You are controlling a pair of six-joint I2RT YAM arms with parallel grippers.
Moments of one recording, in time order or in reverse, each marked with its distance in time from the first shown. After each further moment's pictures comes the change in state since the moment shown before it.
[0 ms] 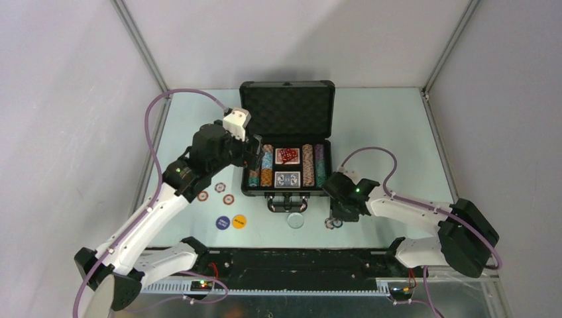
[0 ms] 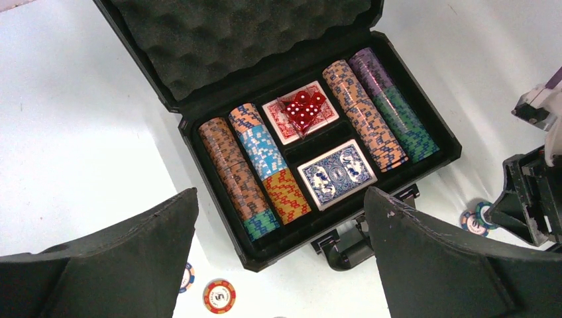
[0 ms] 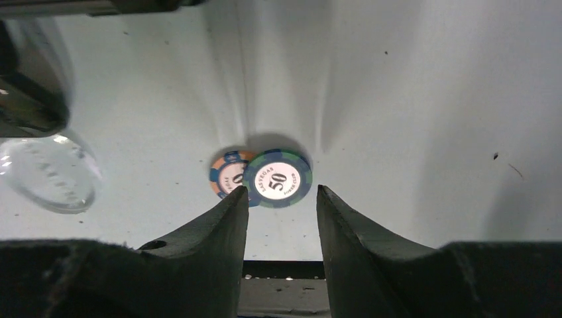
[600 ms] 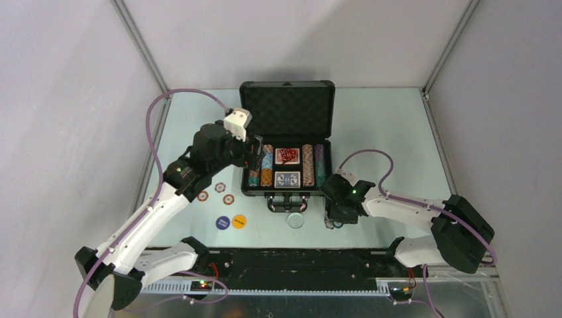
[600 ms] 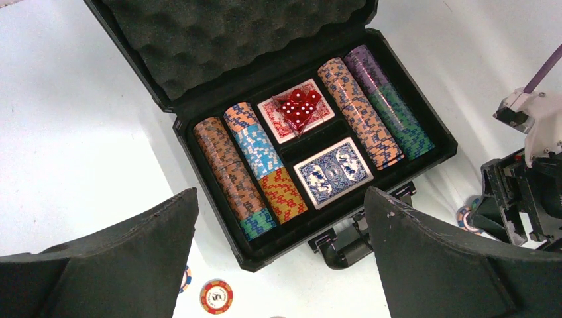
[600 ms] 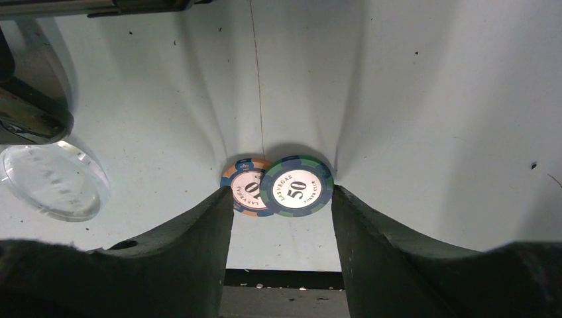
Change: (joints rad) left arm 0.000 0.005 0.000 0.000 0.017 -0.001; right arm 0.018 0.041 -0.038 0.066 -0.025 0.037
